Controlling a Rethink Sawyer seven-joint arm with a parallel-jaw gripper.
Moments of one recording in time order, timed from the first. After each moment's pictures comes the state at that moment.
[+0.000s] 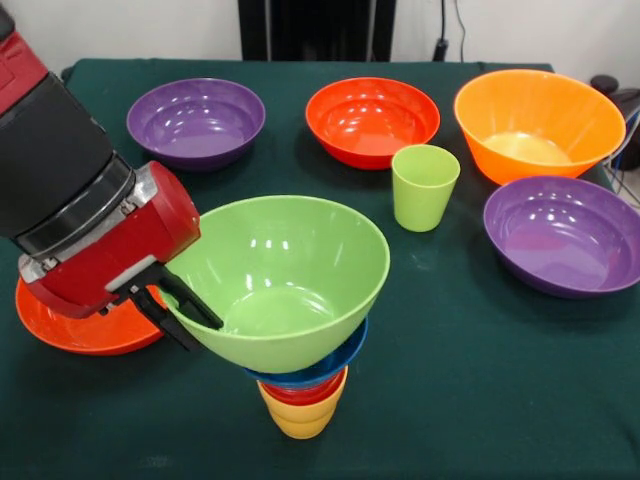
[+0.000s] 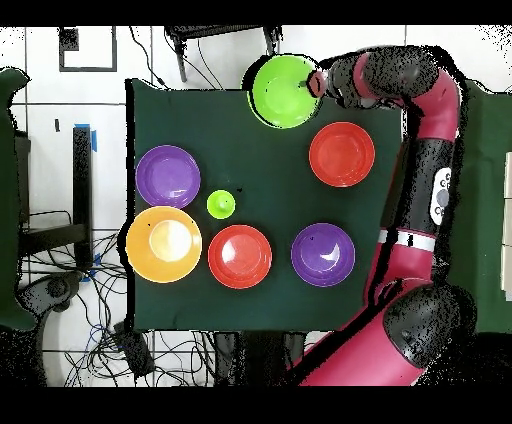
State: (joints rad) arm -0.86 -0.01 1.35 0.64 -0.77 1.43 1.14
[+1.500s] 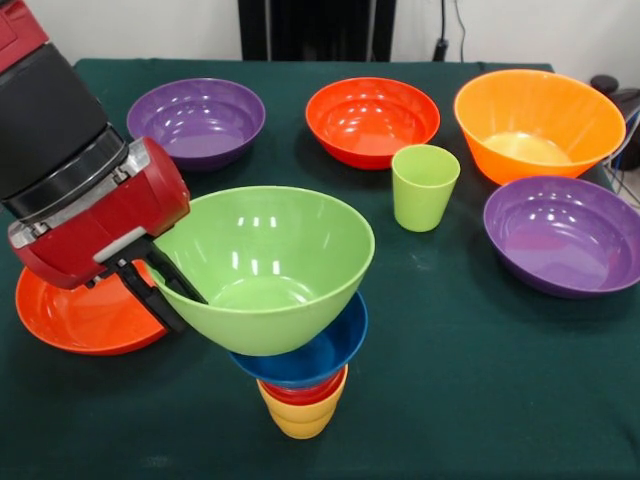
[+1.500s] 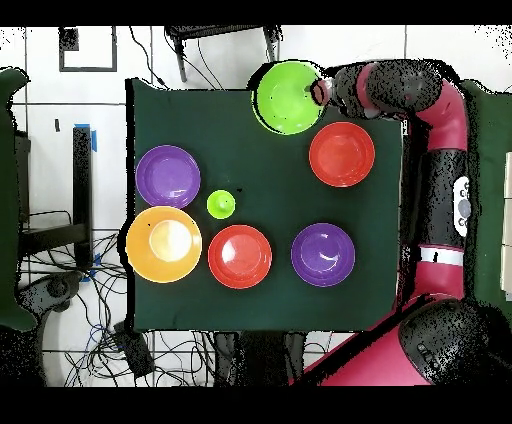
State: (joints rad) arm -0.89 -0.10 1.18 0.81 -0.61 1.25 1.14
